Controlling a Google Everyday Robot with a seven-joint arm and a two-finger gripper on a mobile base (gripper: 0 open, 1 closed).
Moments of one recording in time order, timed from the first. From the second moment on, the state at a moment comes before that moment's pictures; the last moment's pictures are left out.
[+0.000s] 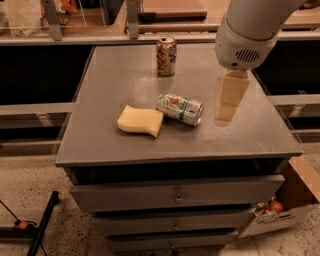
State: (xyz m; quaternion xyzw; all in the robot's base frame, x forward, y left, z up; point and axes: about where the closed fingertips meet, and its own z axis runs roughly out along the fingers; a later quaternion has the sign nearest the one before) arm 0.513 -0.133 0.956 -0.66 0.73 -0.07 0.14
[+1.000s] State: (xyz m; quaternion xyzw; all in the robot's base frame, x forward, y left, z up) arm 0.554 -0.098 0.924 -0.68 0.72 -0.07 0.11
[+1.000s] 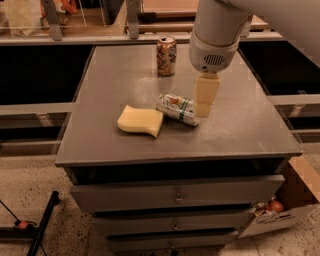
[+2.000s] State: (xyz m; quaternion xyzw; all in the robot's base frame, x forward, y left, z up) arm 0.573 -0.069 0.896 -0.68 0.73 -0.03 0.10
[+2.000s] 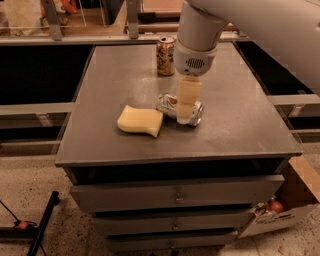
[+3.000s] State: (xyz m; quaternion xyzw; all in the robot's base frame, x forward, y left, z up) arm 0.579 -0.038 0.850 -0.68 0.73 -0.01 0.09
